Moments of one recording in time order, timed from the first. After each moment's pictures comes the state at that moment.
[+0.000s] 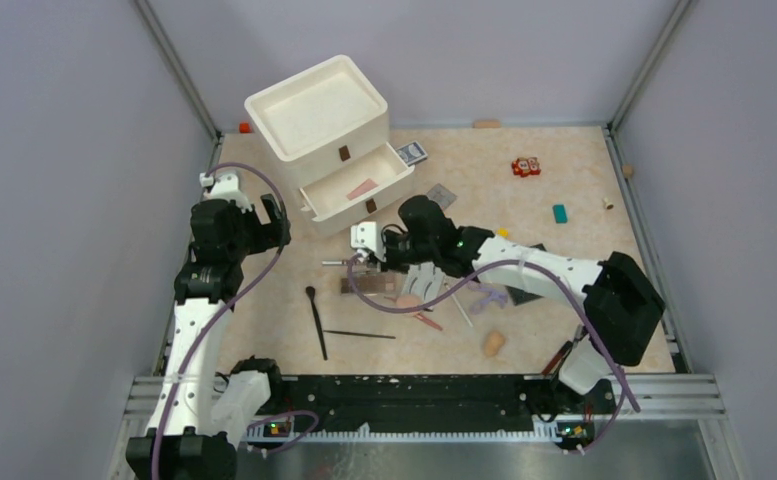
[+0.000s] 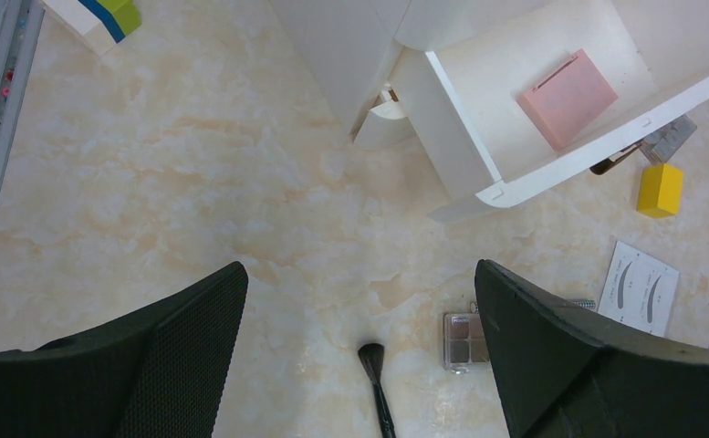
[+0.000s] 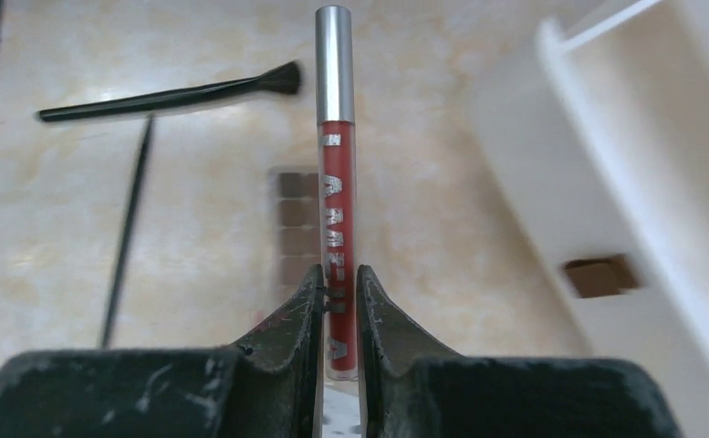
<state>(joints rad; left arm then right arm) 0.05 0.86 0.86 -0.47 0.08 -0.21 0.94 1.60 1.12 -0.10 -0.42 -0.57</state>
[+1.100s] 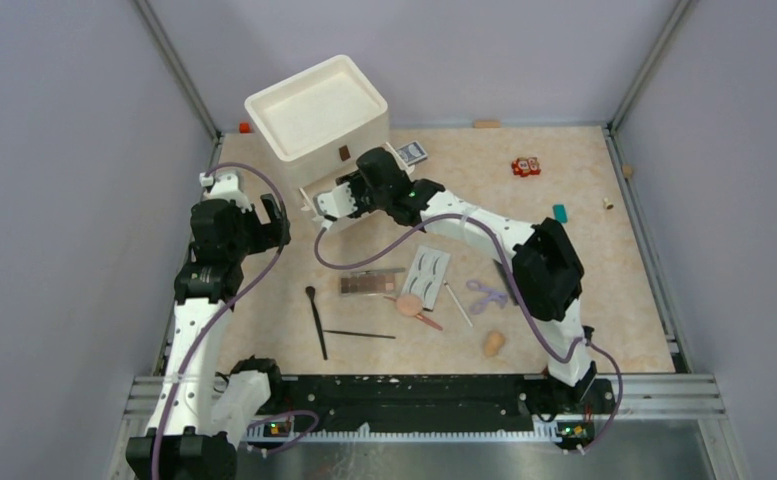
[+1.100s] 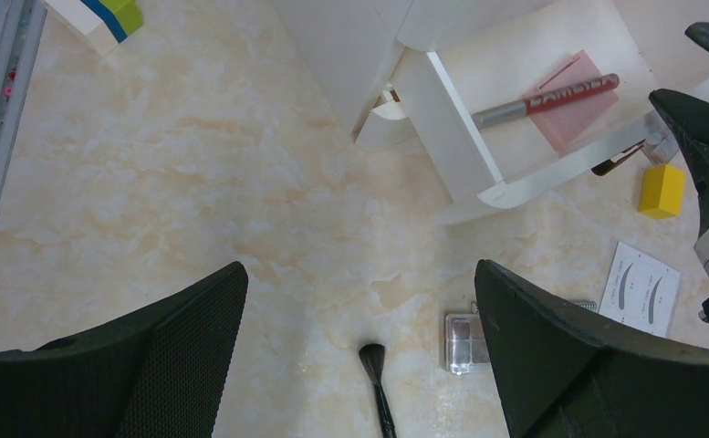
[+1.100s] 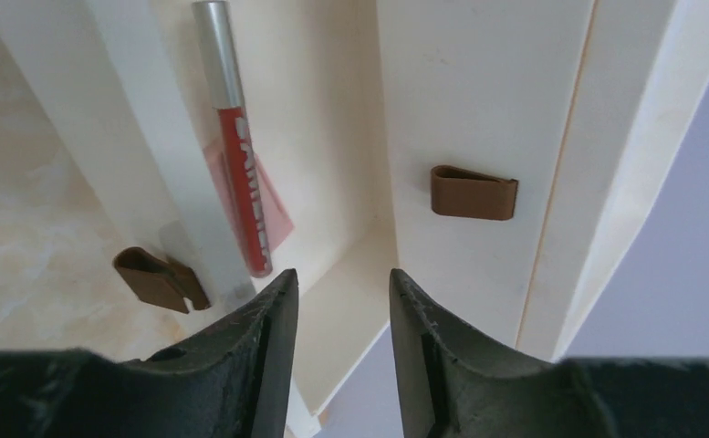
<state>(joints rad) 0.05 0.86 0.86 -0.47 0.08 -0.21 0.87 2.04 1.77 -0.30 0.07 -1.32</state>
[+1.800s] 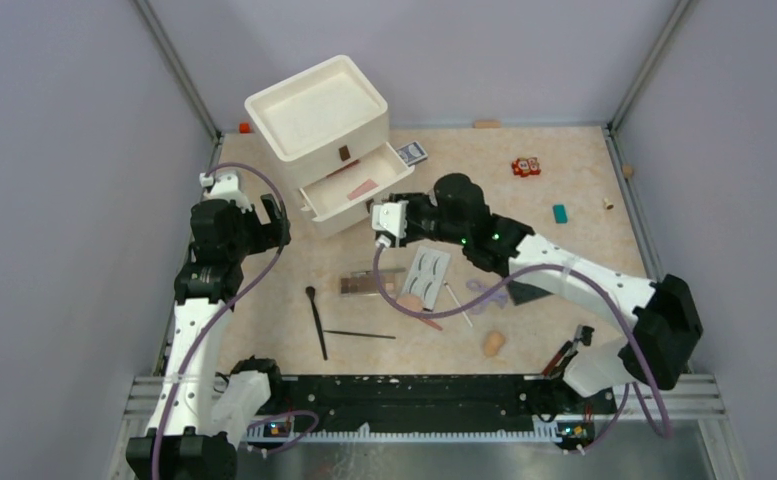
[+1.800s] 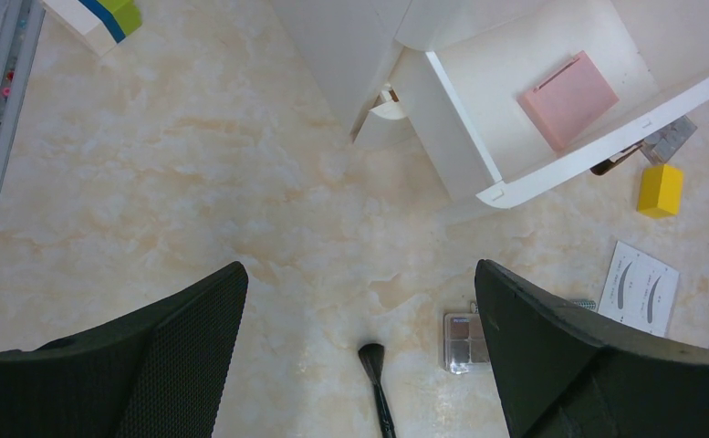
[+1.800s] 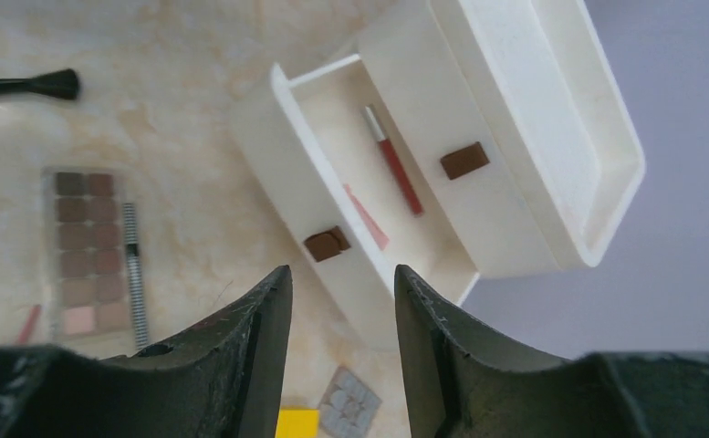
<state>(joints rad) 0.05 0.86 0.86 -0.47 0.08 -0.21 0.87 1.47 1.21 -0.04 -0.21 -0.90</state>
